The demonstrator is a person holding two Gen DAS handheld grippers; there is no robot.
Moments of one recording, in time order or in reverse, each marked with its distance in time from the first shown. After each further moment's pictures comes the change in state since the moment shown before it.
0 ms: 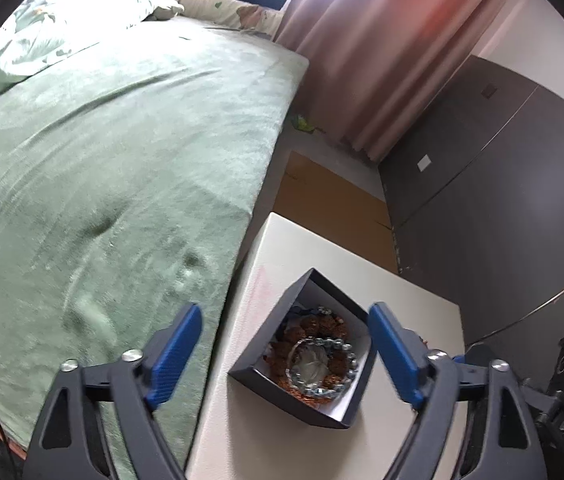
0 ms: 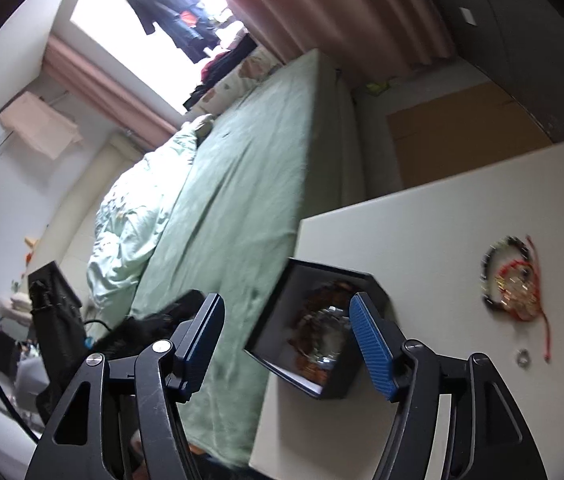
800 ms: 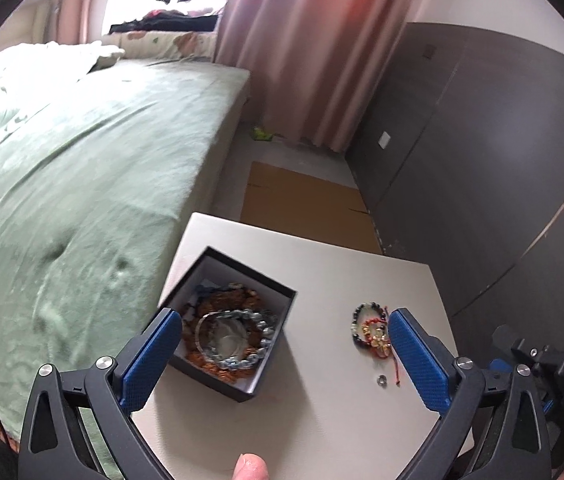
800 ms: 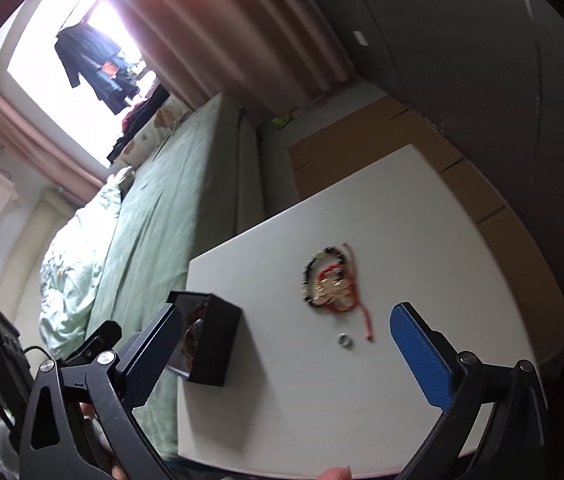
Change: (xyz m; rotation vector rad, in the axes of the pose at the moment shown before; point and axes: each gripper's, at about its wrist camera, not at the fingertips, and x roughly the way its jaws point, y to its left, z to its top) left arm -0.008 -0.102 -0.049 0.244 -0.046 -0.002; right arm -0.110 -0.090 0.001 0.151 -0.133 -0.253
